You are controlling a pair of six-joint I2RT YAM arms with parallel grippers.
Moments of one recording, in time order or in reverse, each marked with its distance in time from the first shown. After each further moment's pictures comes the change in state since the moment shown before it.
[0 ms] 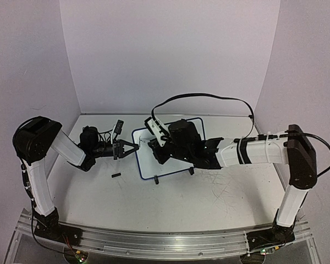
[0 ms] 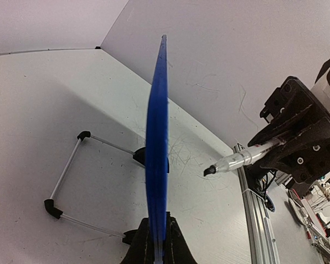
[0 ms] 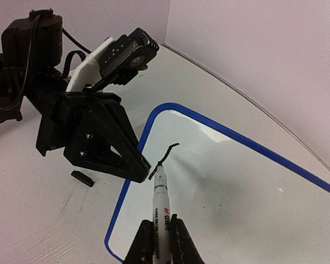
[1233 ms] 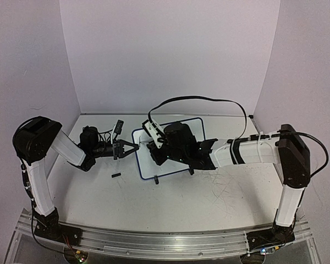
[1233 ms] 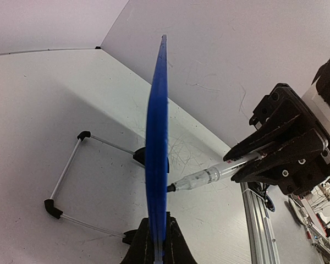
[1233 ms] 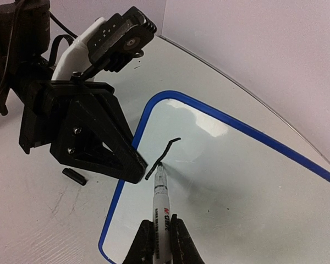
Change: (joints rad) left arm 0.000 0.000 0.000 0.000 0.000 0.001; right arm 0.000 0.067 0.038 0.000 0.022 0.001
